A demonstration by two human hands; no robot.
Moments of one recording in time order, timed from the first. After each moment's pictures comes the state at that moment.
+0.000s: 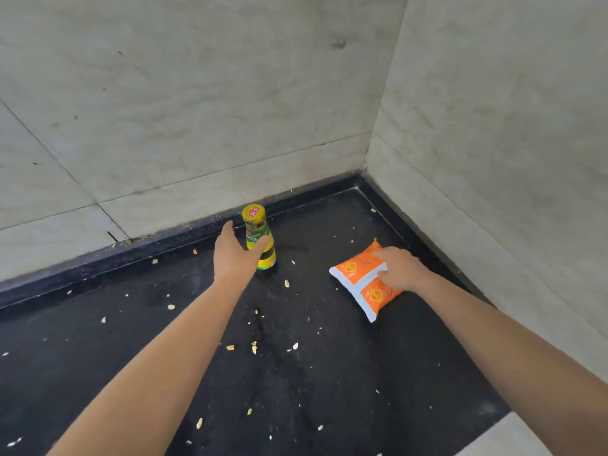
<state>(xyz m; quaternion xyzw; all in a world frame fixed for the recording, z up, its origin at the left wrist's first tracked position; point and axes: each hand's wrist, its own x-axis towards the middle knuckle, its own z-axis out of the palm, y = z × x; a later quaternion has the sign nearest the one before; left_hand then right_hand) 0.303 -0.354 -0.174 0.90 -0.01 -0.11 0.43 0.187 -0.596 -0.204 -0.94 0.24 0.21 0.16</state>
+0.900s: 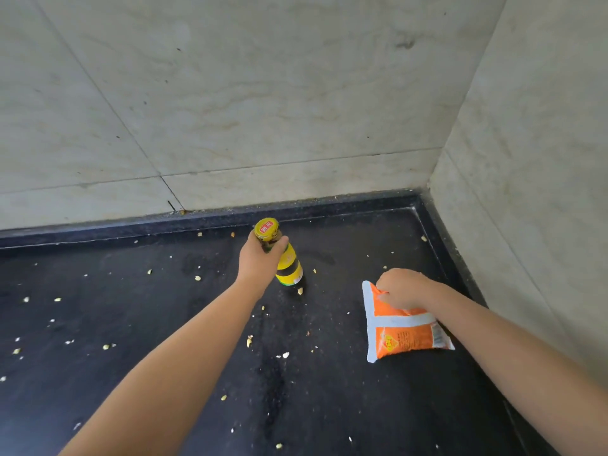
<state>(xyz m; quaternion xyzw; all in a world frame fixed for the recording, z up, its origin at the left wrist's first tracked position) 0.280 -0.404 -0.170 0.83 0.15 -0.06 0.53 0.249 -0.625 -0.213 -0.94 -0.11 0.33 -0.02</state>
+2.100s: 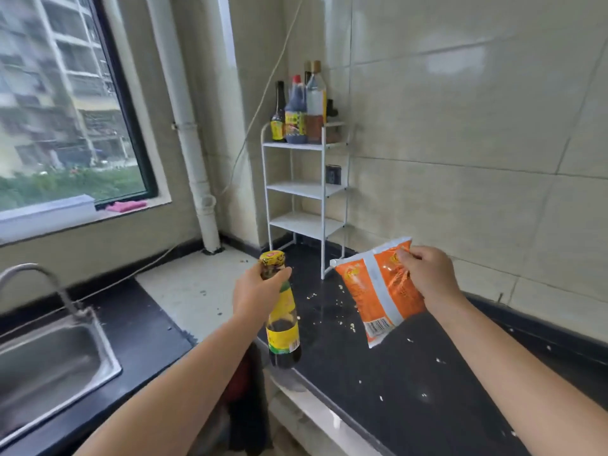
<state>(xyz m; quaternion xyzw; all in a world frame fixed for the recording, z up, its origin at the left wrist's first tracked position) -0.130 0.125 0.015 0.75 0.35 0.31 0.46 0.010 -0.059 0.036 -0.81 -0.21 -0.03 0.55</state>
